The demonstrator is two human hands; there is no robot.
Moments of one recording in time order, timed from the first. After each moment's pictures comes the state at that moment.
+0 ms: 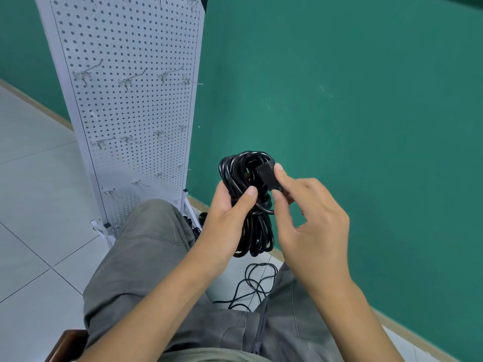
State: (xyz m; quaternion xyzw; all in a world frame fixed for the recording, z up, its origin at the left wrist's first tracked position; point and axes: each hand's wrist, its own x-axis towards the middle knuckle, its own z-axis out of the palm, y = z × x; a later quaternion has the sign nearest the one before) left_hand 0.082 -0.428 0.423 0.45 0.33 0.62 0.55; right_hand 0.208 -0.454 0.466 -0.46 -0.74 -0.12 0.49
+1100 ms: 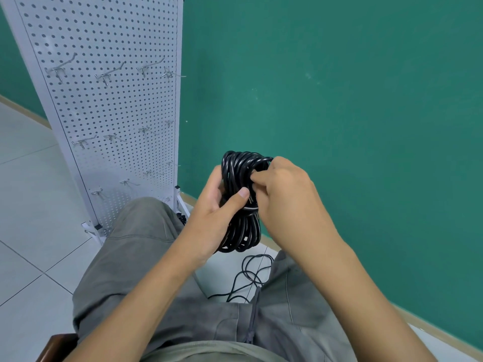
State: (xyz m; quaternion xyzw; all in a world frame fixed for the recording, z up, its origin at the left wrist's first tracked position) left_hand 0.076 -0.426 0.421 0.52 0.28 0.59 0.55; right_hand 0.200 -0.440 0.498 -0.58 -0.78 -0.05 0.22
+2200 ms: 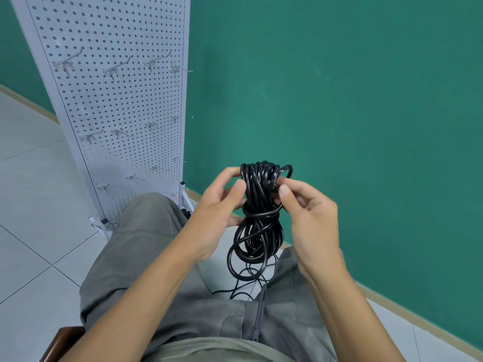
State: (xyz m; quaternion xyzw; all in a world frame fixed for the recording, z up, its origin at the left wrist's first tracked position) left_hand 0.070 -0.417 0.414 0.49 0.31 0.54 0.60; right_hand 0.220 -0.439 0.445 -0.50 -0.49 0.36 0.61
